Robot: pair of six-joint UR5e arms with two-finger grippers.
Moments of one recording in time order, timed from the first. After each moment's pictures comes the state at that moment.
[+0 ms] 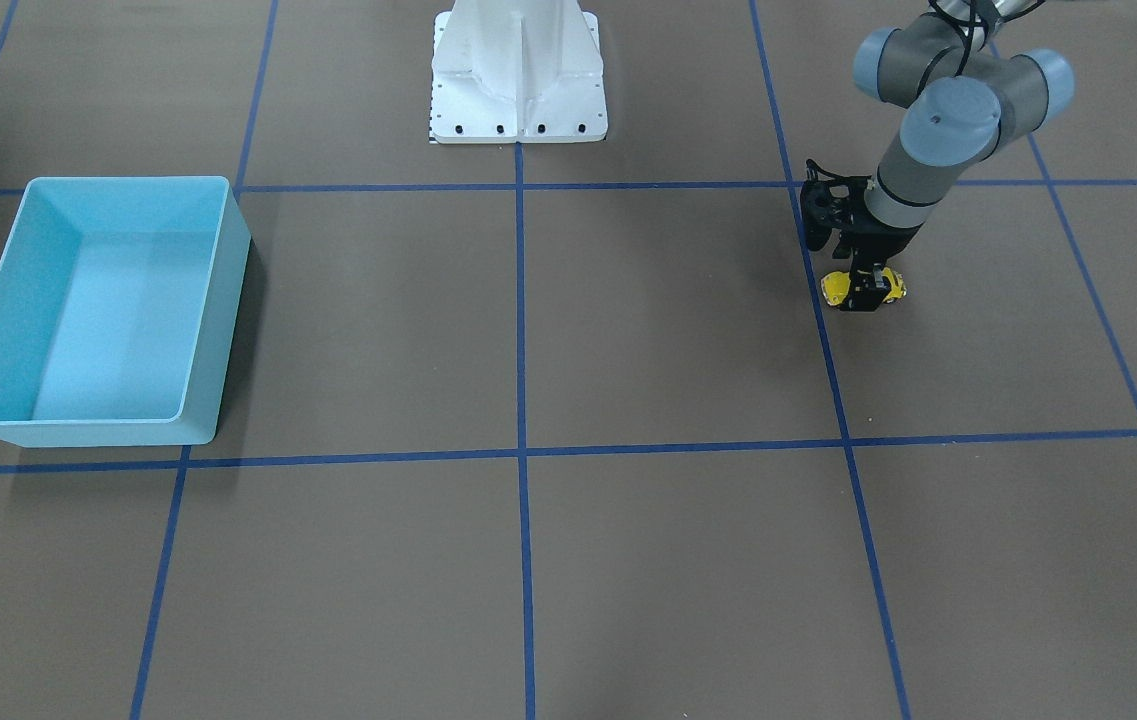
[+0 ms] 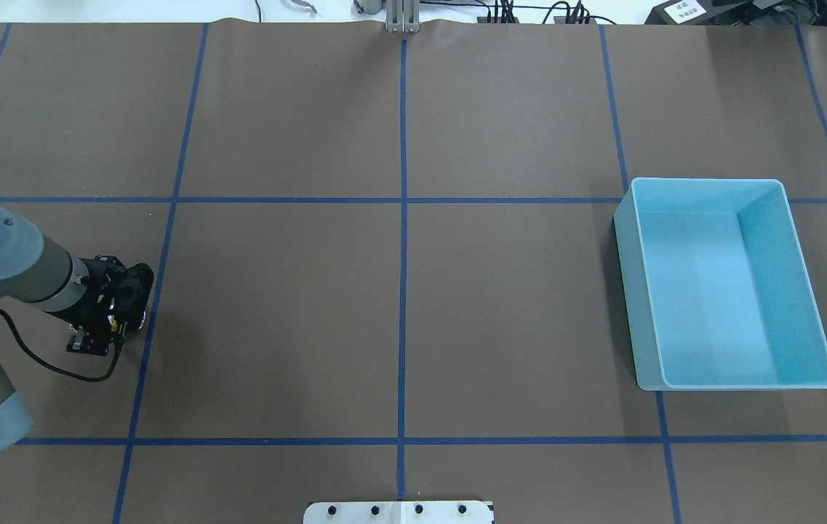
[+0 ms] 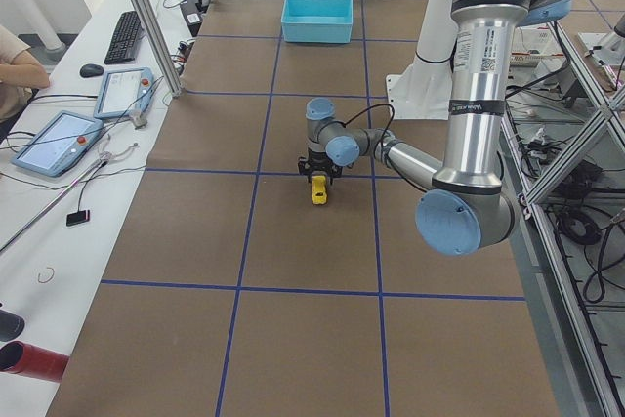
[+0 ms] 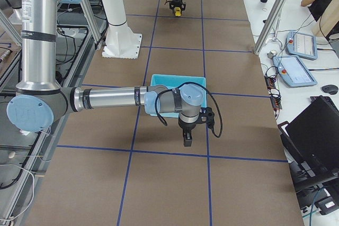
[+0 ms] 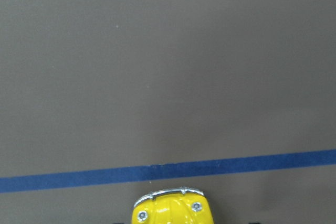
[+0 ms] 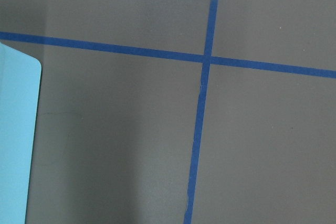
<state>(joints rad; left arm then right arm) -0.65 -1.62 -1.82 -1.89 -1.99 0.60 1.46 -1.66 1.74 -1.56 2.30 0.04</state>
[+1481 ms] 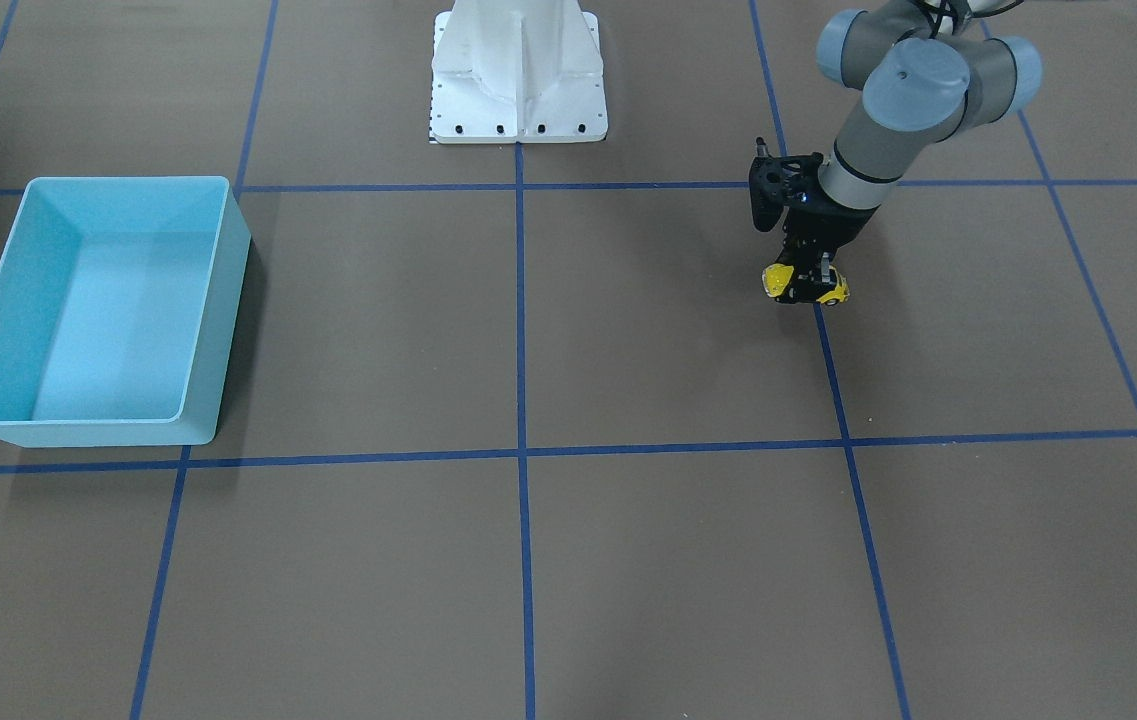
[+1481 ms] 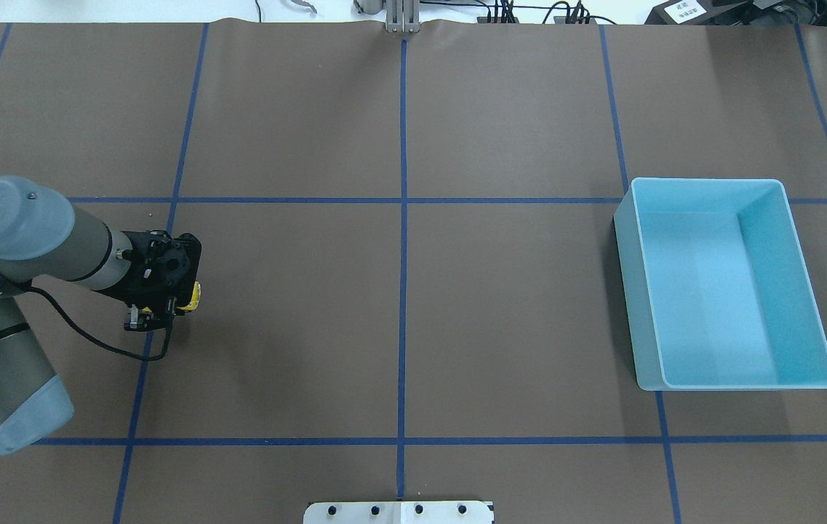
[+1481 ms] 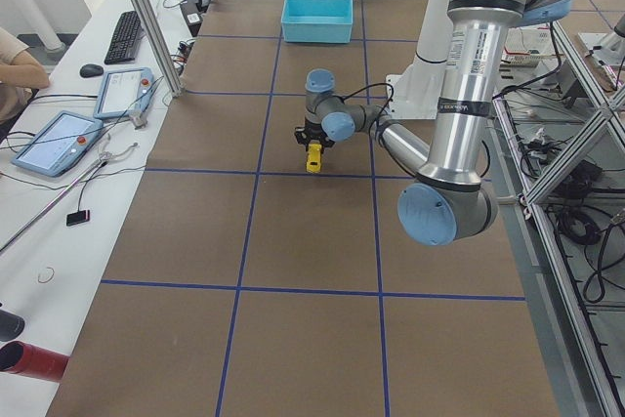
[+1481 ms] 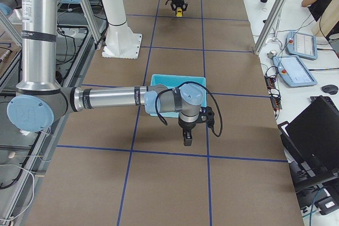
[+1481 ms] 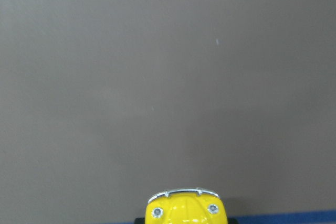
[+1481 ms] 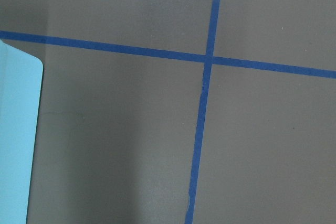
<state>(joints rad) -0.65 -1.77 -1.88 -1.88 -1.98 0.51 1.45 -1.66 1.75 -1.56 2.30 0.04</state>
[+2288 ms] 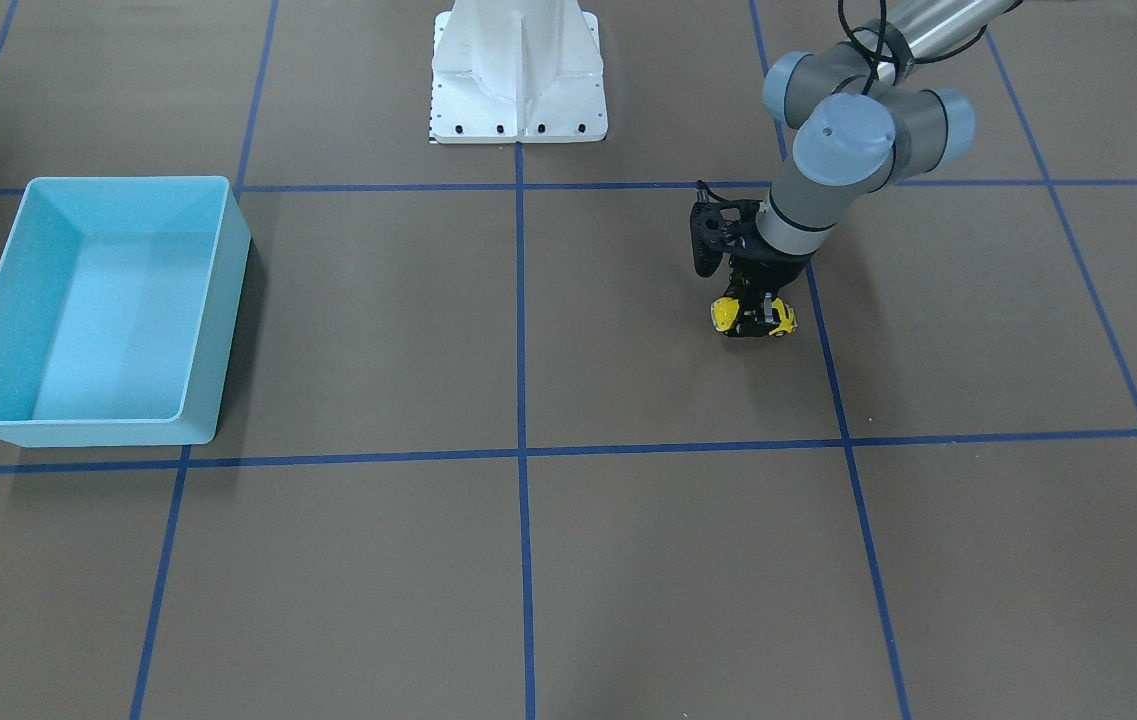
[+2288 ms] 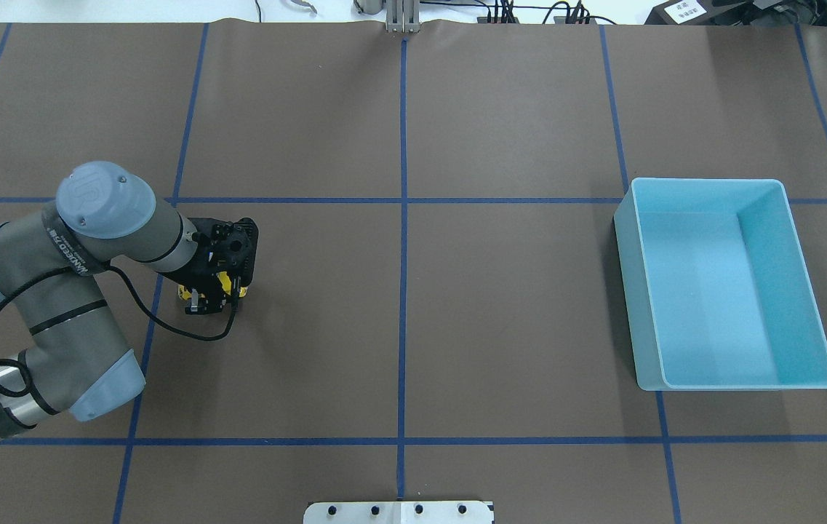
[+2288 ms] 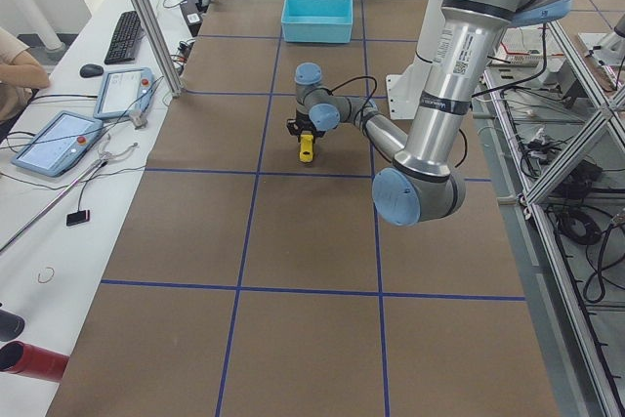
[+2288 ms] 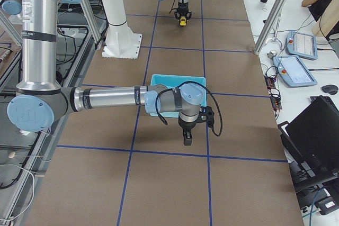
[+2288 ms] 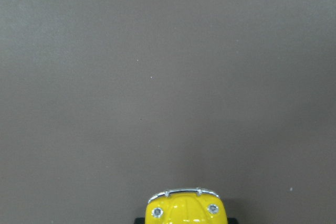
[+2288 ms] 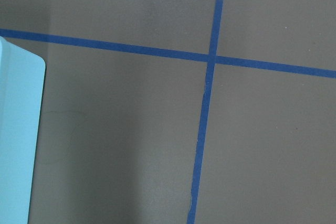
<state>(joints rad) -0.63 -1.92 -1.72 -1.88 -2.00 0.46 1.45 -1.66 1.75 -1.56 2.30 0.04</state>
